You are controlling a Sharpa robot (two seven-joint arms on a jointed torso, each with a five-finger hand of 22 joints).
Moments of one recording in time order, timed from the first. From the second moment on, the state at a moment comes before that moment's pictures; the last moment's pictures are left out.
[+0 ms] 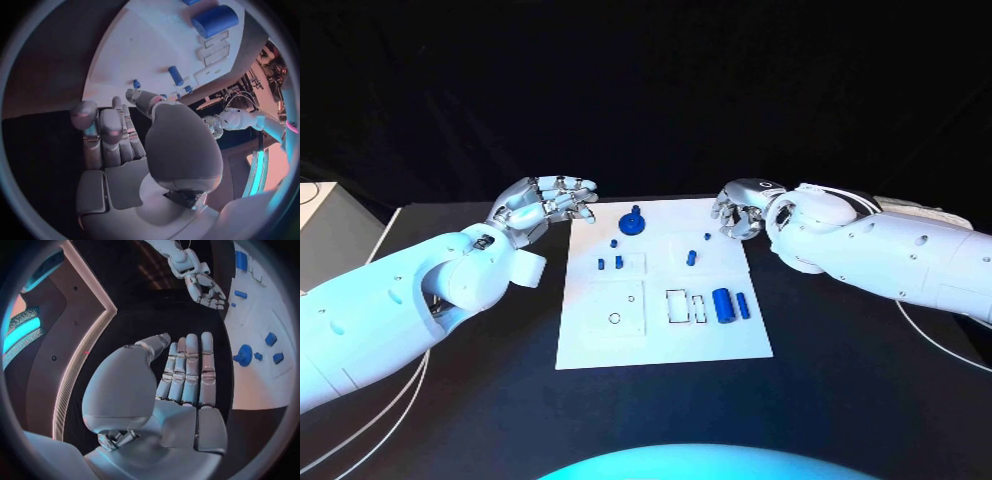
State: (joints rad) left arm 0.88 -0.87 0.36 1.47 -0.27 -0.07 0.30; left_hand 1.36 -0.18 0.52 0.08 0.18 0.93 0.17 0.29 0.28 1.10 0.12 0.27 0.13 0.95 0.06 0.79 0.37 0.17 0.95 0.17 0.30 0.97; right arm 1.28 -0.66 -0.15 1.19 -1.50 -0.27 -0.14; right_hand 1.32 -0.24 0.60 0.02 0.24 0.97 0.16 0.14 0.33 1.17 0.09 0.07 0.07 1.46 0.01 1.02 1.11 0.14 1.30 0.11 0.97 1.18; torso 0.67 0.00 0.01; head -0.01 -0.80
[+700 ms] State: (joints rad) left arm 0.87 -0.87 0.37 1.51 -0.27 -0.10 0.35; left_hand 1.37 -0.19 0.52 0.09 0.18 0.93 0.18 0.28 0.28 1.13 0.12 0.20 0.11 0.98 0.07 0.66 0.36 0.17 0.95 0.18 0.24 0.91; right arm 1.26 -0.59 -0.16 1.17 -1.55 -0.22 -0.17; right_hand 1.32 -0.24 0.60 0.02 0.24 0.98 0.16 0.14 0.34 1.16 0.10 0.06 0.07 1.46 0.01 1.08 1.13 0.12 1.32 0.10 1.00 1.21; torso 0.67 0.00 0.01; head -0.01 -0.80
